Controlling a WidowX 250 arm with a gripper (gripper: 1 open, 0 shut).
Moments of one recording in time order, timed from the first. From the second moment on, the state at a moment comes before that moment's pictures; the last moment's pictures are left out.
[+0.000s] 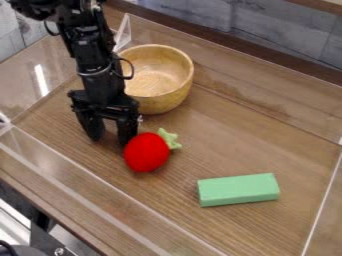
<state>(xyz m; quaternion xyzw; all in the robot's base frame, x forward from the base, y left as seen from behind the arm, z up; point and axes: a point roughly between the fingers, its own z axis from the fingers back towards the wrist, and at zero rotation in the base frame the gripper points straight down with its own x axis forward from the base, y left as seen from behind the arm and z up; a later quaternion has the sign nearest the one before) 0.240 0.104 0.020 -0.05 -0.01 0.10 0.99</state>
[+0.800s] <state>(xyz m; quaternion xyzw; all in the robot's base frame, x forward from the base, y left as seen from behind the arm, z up) 0.257 0.077 0.053 -0.04 -0.03 0.09 0.99</state>
